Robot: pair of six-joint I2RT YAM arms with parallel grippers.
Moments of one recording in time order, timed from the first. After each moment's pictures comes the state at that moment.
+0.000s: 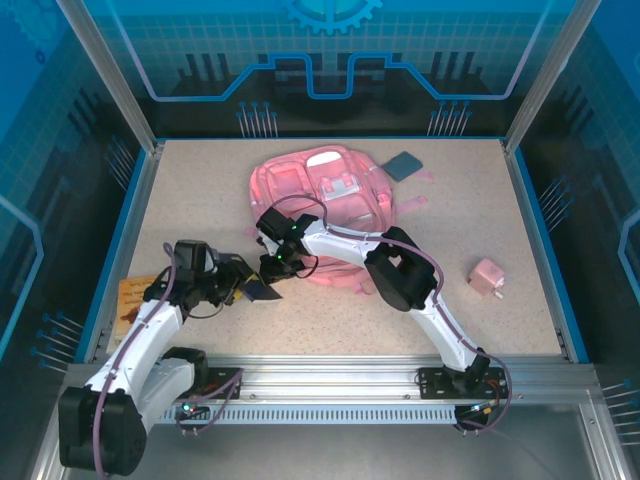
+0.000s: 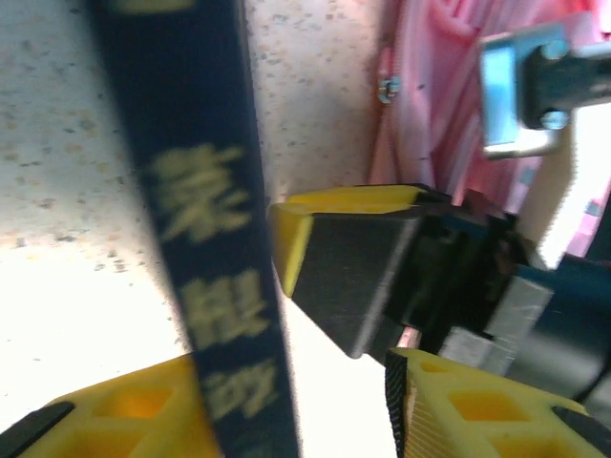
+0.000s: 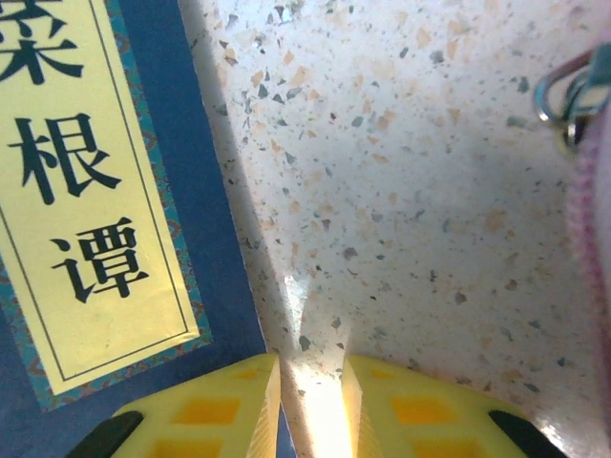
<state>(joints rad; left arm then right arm) -0.06 0.90 0.48 -0.54 0.46 -1.01 0.91 2.34 1.85 -0.74 -0.34 0.49</state>
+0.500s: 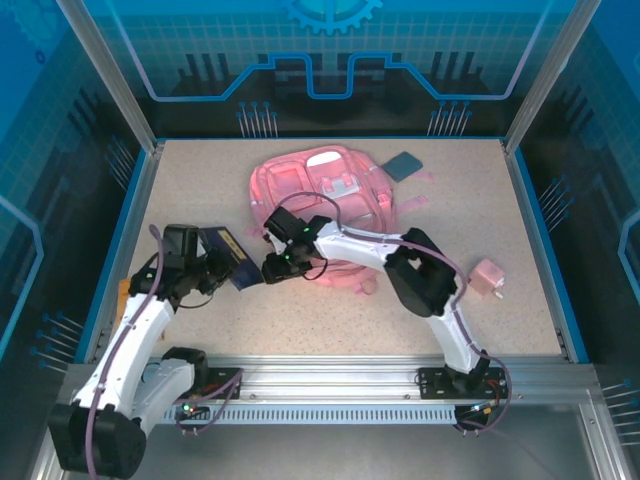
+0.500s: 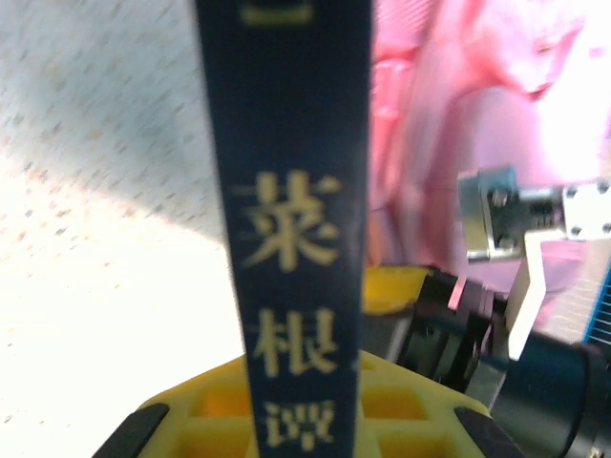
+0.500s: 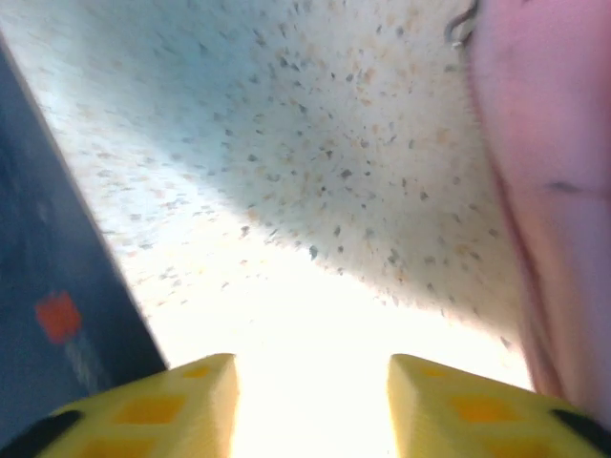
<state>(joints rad) -0.06 0.86 0.73 -0.74 0.30 -0.88 0.91 2.11 1.64 -0.64 -0.28 0.53</state>
